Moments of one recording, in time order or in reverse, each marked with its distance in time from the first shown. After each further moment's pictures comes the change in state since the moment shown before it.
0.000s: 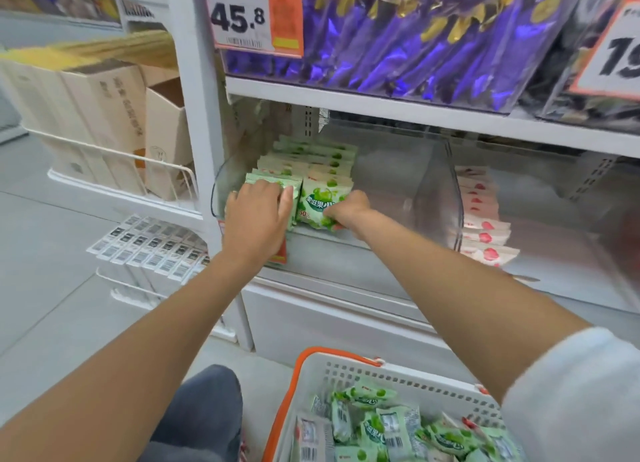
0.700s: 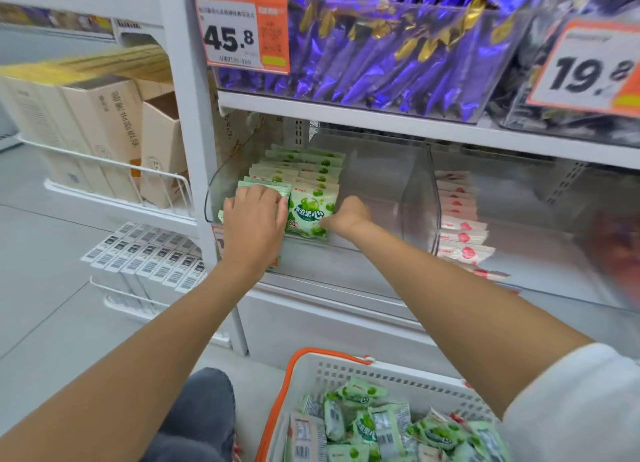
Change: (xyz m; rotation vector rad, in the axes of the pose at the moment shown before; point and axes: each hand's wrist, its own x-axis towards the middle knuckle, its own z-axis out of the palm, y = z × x) left_hand -0.010 0.012 -0.001 0.050 0.058 0.038; right_hand -0.036 0.001 -0.026 -0.273 0.034 -0.106
